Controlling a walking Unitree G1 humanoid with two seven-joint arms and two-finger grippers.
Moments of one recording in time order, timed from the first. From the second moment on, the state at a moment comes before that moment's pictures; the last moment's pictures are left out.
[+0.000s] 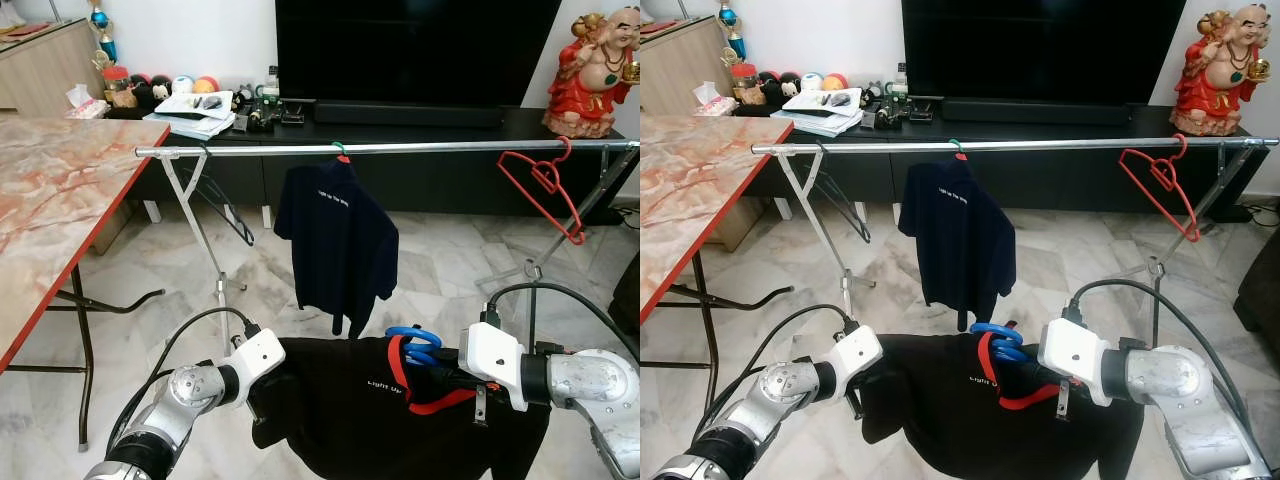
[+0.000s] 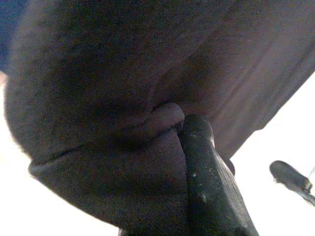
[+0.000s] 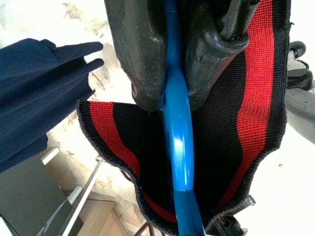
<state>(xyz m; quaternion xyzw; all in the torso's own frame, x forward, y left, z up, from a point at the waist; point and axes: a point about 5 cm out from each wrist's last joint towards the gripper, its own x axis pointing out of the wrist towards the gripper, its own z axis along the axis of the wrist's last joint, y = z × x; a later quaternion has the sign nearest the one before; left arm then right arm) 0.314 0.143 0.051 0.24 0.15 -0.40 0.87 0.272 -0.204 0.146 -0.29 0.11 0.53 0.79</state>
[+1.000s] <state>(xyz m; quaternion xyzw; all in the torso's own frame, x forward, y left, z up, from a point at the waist) 0.327 0.190 0.034 0.28 0.30 -0.17 0.89 0.279 -0.240 0.141 -0.28 0.15 0.45 0.84</state>
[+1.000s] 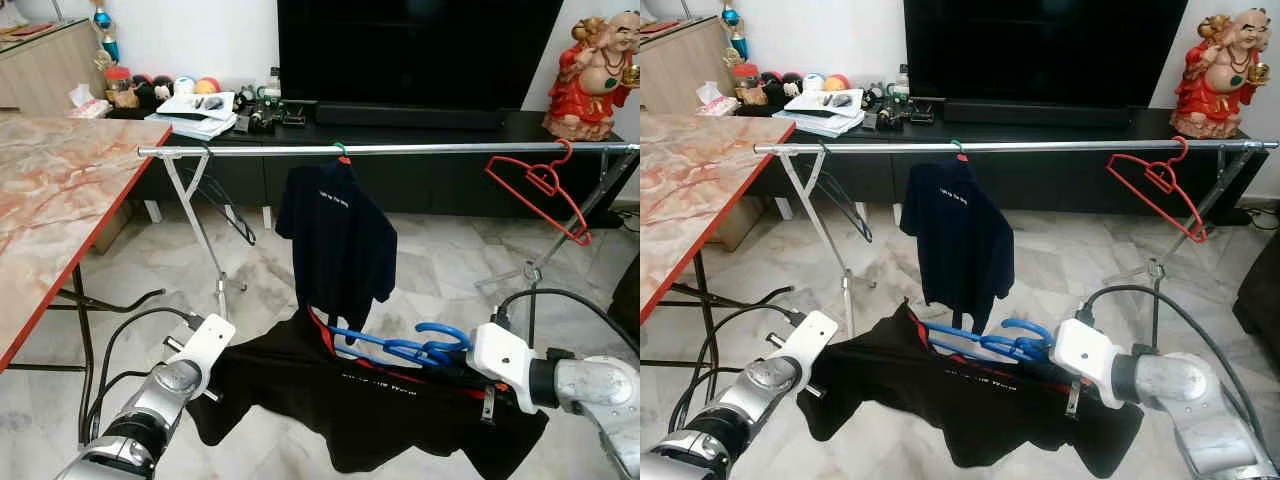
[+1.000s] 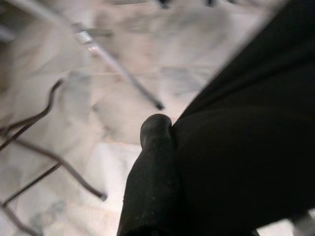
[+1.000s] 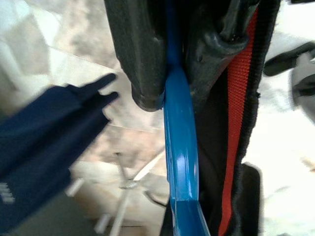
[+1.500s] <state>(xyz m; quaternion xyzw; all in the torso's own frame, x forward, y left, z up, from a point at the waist) 0.313 0.136 0.050 0.25 0.27 -0.42 0.83 0.304 -0.250 0.159 -0.19 0.06 0.34 0.92</state>
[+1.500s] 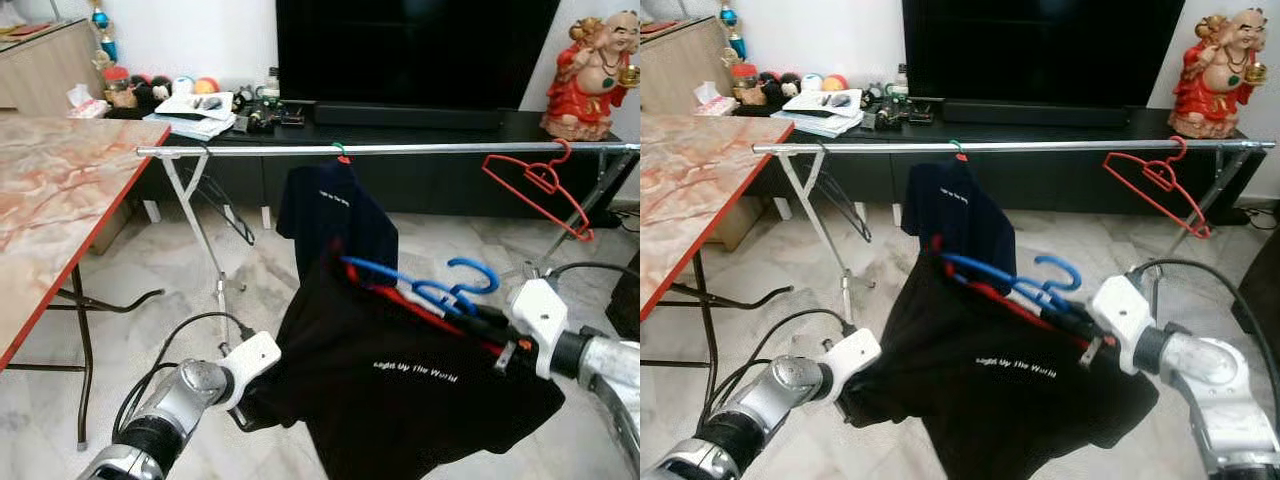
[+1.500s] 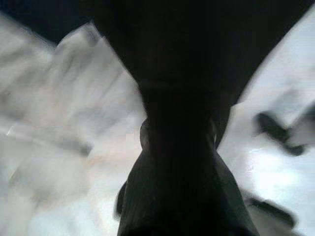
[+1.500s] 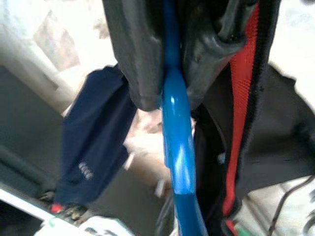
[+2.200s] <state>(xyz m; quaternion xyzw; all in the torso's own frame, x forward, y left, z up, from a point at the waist) 0.348 0.153 0.094 0.23 0.15 -0.23 0.93 0.281 -0.248 0.117 -0.26 0.19 0.40 0.86</state>
